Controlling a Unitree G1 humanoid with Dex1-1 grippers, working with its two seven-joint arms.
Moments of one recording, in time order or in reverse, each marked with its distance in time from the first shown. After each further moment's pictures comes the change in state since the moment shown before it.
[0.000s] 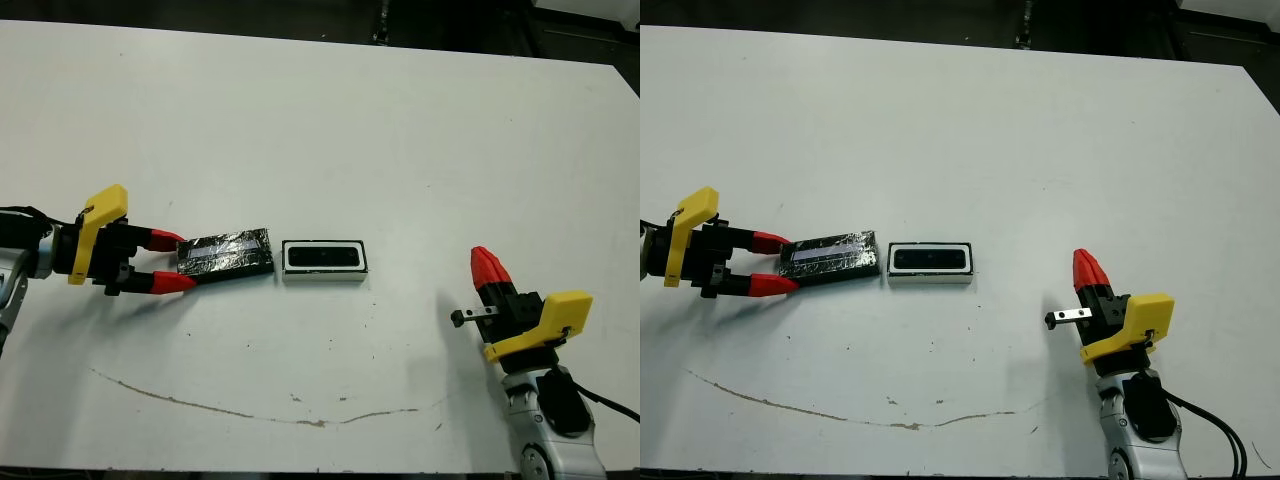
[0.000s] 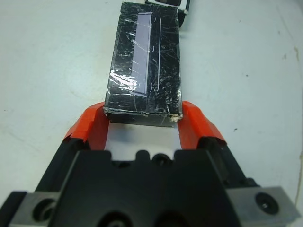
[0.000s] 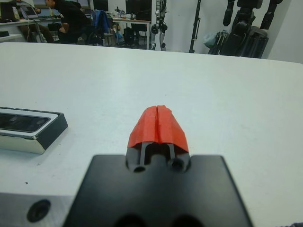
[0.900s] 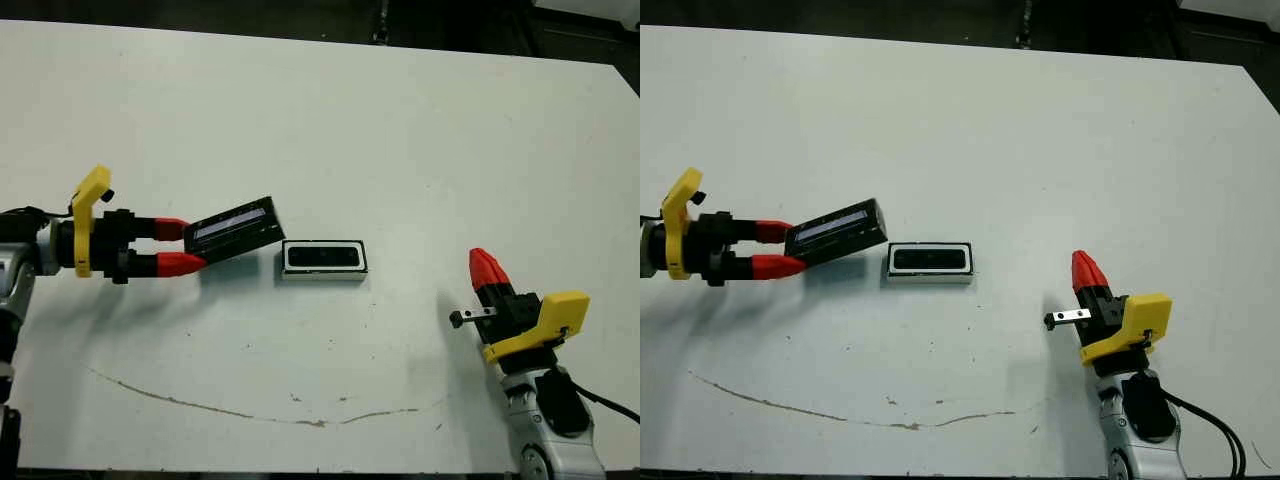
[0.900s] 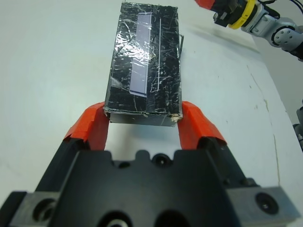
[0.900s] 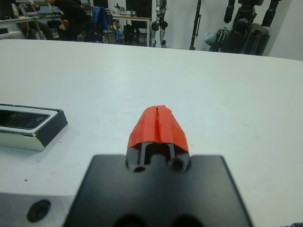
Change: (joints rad) left arm -0.078 -0.081 0.061 0.071 -0.098 0.080 -0.053; right arm 0.001 0.000 0.005 0.003 -0.009 0.008 -0.005
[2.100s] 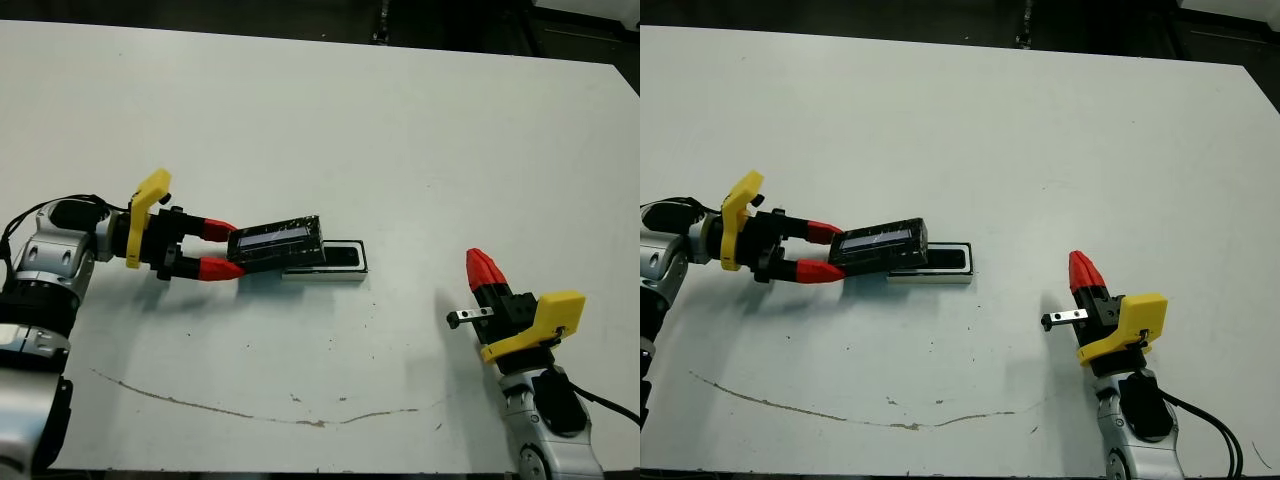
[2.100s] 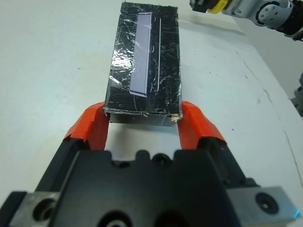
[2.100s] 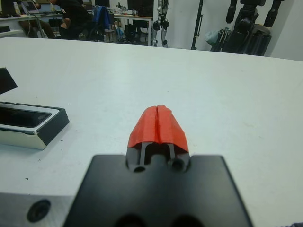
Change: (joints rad) left arm -0.101 -0.138 -0.092 0.128 0.101 -0.157 -0.053; right arm -0.001 0.000 0.007 0.001 -0.007 -0.001 0.000
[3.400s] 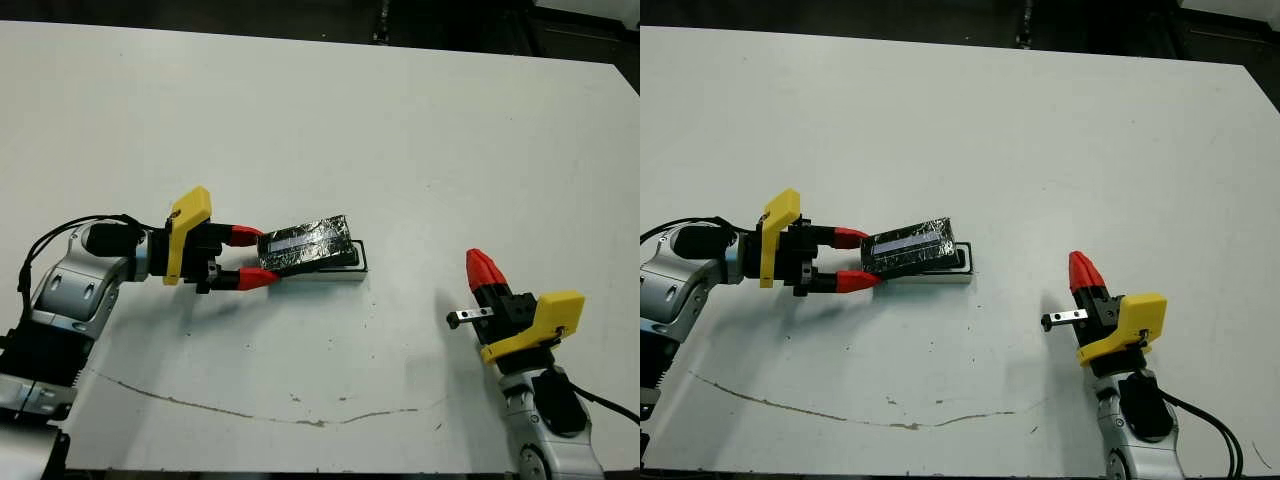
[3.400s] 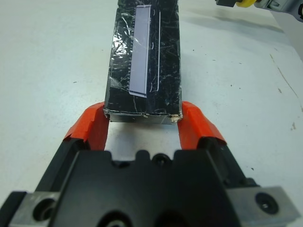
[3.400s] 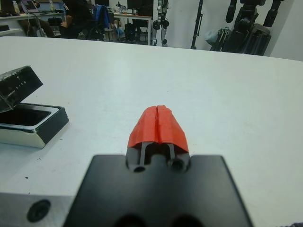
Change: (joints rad) left arm 0.186 0.003 -0.048 -0.456 0.007 0.202 0.325; right arm 0.002 0.000 0.000 -0.004 -0.003 0.006 -0.001
